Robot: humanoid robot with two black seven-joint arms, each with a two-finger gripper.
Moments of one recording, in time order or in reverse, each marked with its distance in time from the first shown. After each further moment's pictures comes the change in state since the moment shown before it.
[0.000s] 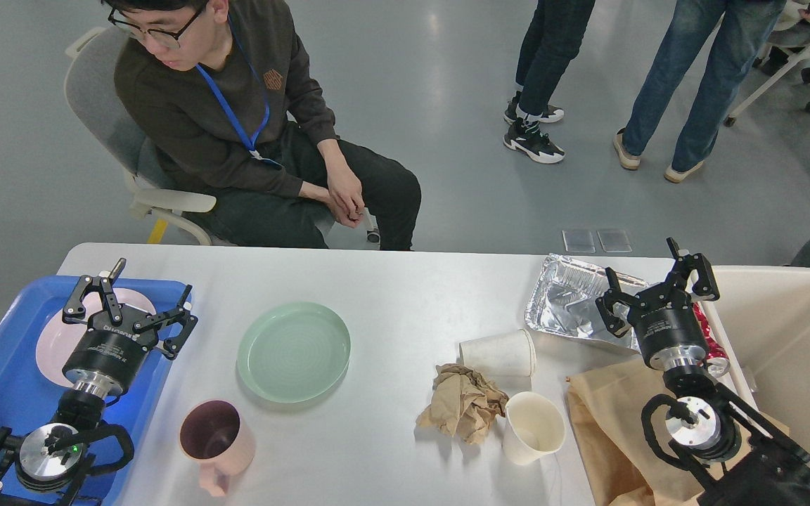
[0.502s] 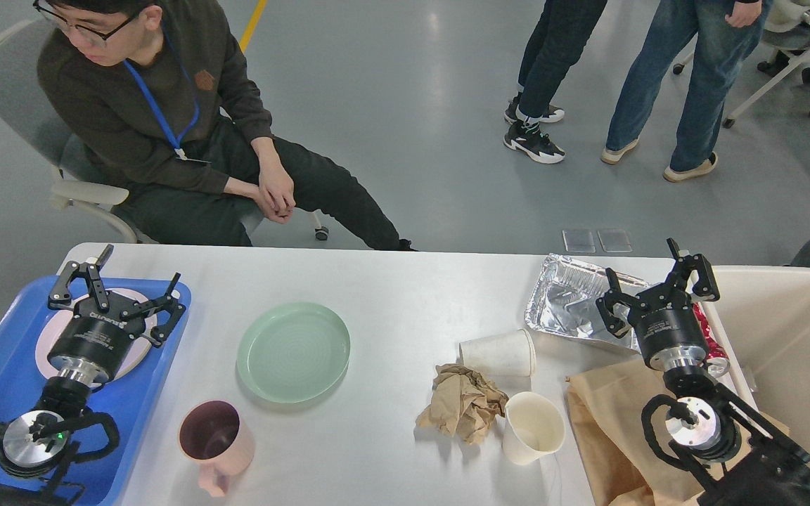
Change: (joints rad) left arm -0.040 0.071 0.003 0.000 0.012 0.002 -0.002; right arm 0.000 0.001 0.000 -0.004 0.000 0.000 0.000
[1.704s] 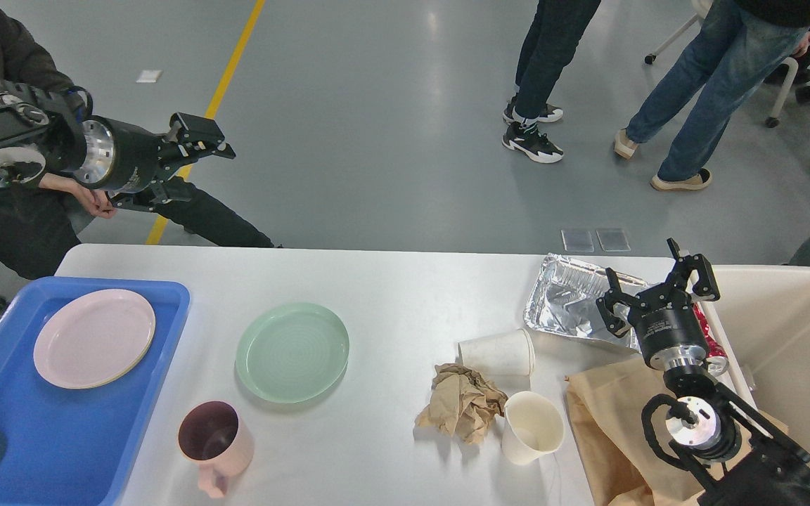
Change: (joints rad) left arm -1.552 0.215 2.292 0.035 -0.009 -0.016 0.015; right arm 0.000 -0.001 0.000 0.002 0.000 0.000 0.000
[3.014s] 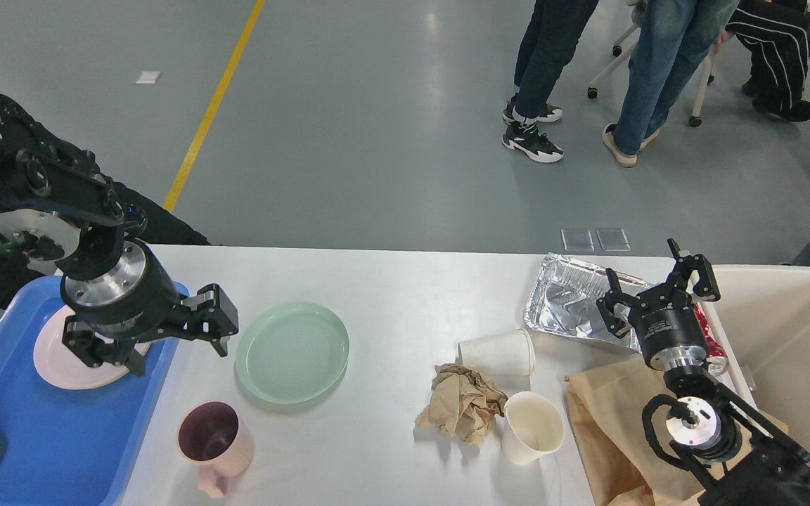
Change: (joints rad) left arm -0.465 -0.321 0.662 -0.783 -0.349 -0.033 -0.019; right arm 0.000 0.000 0.000 -0.001 0.000 0.000 0.000
